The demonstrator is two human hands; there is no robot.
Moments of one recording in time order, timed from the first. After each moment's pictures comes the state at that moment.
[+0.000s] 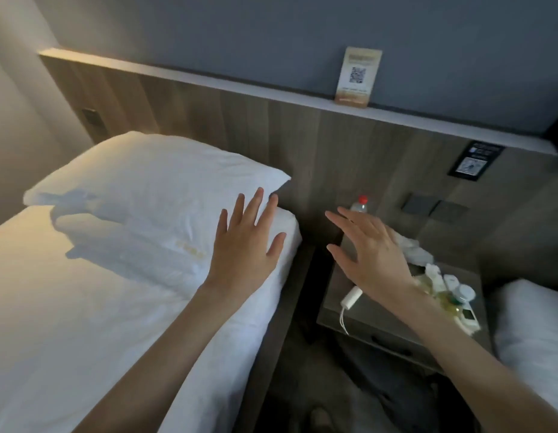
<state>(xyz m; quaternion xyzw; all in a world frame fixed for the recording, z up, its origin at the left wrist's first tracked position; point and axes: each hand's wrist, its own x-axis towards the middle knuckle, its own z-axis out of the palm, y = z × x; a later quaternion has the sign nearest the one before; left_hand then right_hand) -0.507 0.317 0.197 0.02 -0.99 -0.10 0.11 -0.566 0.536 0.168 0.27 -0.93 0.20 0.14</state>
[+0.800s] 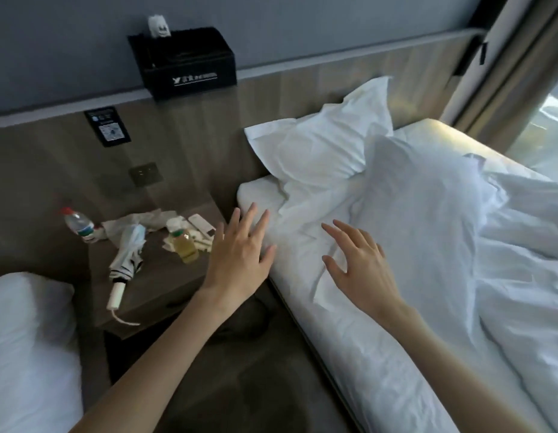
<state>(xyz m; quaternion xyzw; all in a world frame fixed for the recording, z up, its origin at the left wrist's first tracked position) -0.351 0.813 0.169 -0.42 -0.90 -0.14 0.05 -0.205 0.984 0.148 -0.22 -0.95 0.16 0.17</state>
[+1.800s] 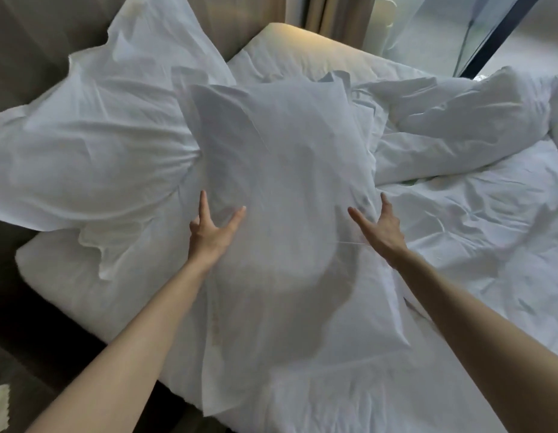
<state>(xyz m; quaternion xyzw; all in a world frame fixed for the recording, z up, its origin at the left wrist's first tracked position) -0.401 1.312 -0.021 -0.25 -0.85 -0.31 -0.35 -0.126 1.438 -0.044 -0.70 -0.59 0.39 0.12</state>
